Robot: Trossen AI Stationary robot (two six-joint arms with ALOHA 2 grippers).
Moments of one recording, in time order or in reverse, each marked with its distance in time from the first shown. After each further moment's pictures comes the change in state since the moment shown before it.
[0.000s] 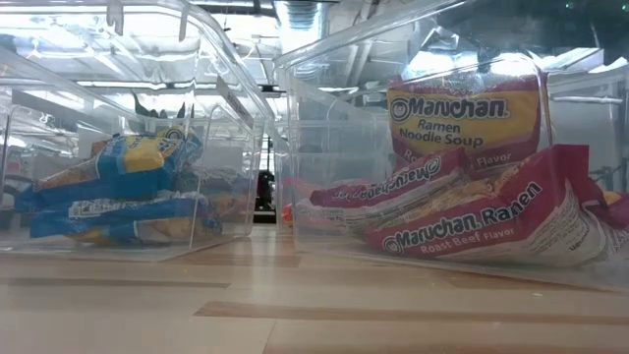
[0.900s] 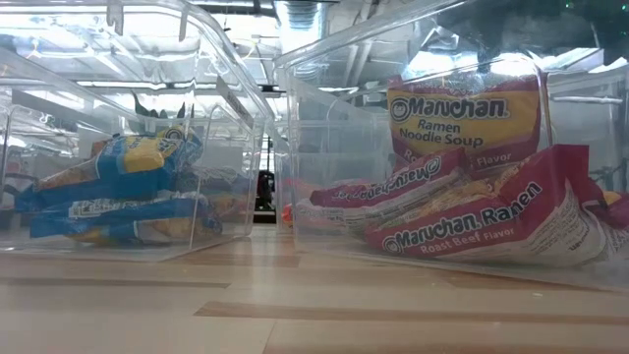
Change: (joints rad) left arm -0.395 0.574 0.158 -0.269 0.253 -0.976; right arm 0.000 0.000 0.000 0.000 0.000 -0.004
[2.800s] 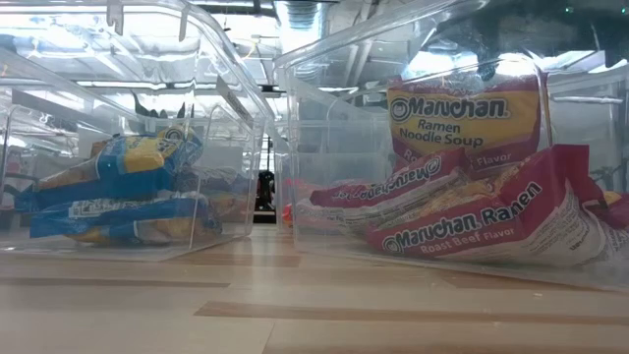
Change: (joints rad) left arm 0.064 -0.024 -0.241 0.096 0.103 0.232; right arm 0.000 0.000 0.000 -0.053 0.000 0.038
